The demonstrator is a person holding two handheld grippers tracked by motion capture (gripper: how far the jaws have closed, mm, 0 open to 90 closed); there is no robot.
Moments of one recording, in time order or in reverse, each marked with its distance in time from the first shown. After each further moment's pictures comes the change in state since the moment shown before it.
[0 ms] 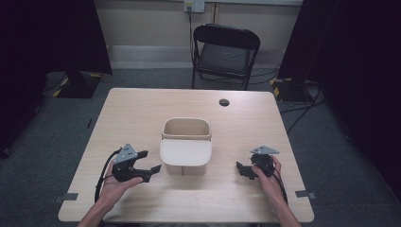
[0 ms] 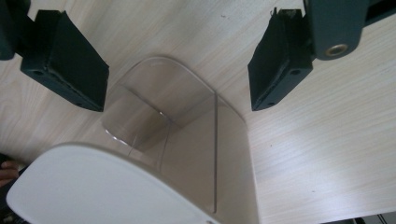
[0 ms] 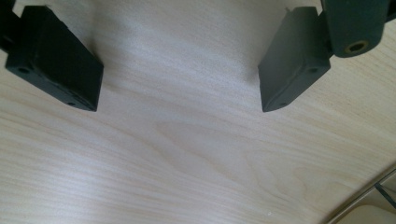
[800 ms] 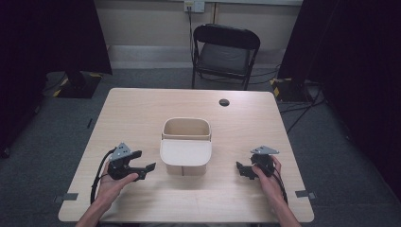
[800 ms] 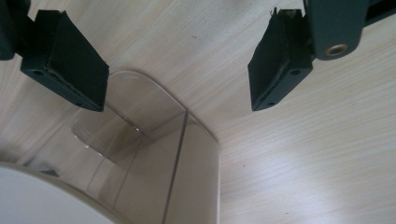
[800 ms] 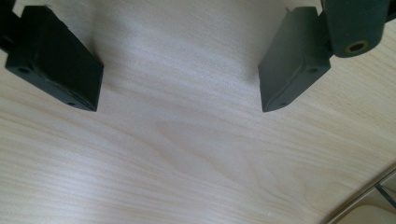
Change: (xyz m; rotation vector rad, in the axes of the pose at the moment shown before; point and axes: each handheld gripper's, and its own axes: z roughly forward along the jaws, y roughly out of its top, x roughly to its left) left arm 0.016 -0.011 -0.002 0.032 0.049 -0.062; right arm 0.000 0.000 0.000 0.000 0.000 0.001
